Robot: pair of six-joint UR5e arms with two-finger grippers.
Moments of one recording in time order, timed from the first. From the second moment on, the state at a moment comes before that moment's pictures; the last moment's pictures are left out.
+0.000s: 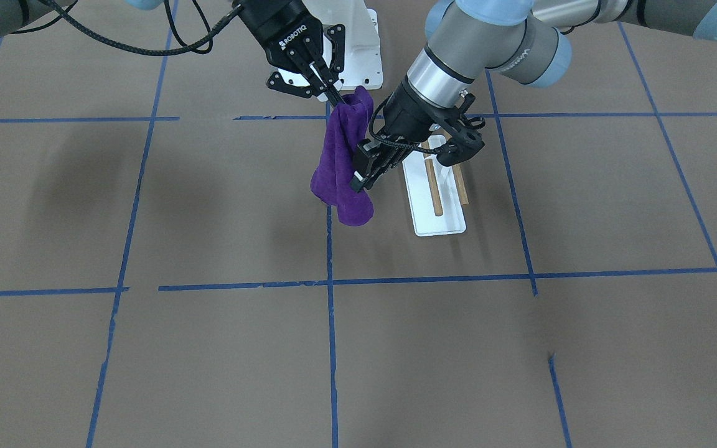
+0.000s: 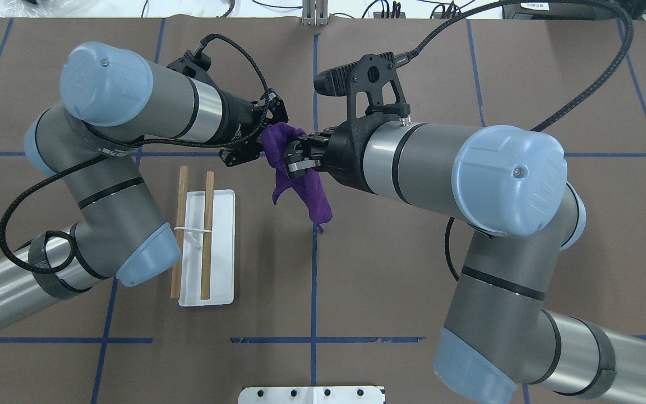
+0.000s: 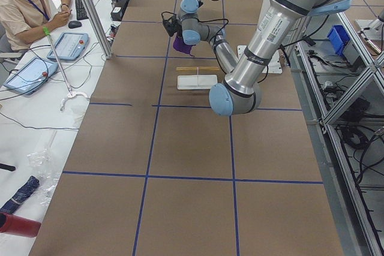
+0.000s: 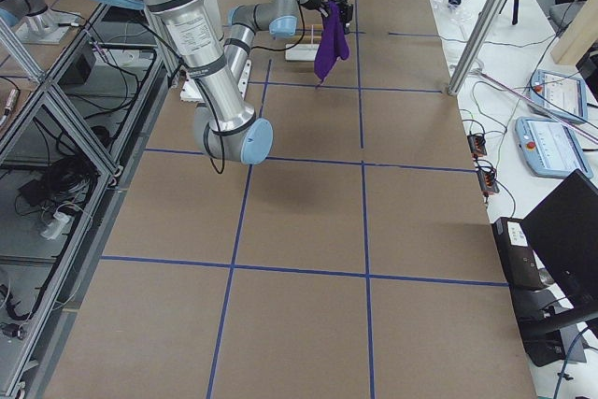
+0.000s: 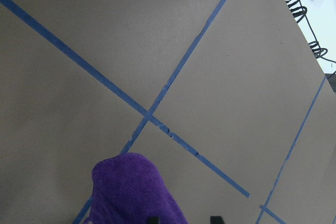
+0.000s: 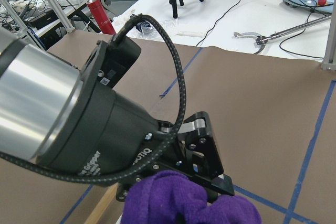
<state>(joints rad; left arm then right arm) -0.67 -2.20 -1.76 -2.07 -1.91 -1.97 0.48 -0.96 2.03 -1.16 1.54 0.87</state>
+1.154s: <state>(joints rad) -0.68 -2.13 -1.85 -2.07 -1.91 -1.94 0.57 -0.97 2.07 -1.35 1.80 0.96</state>
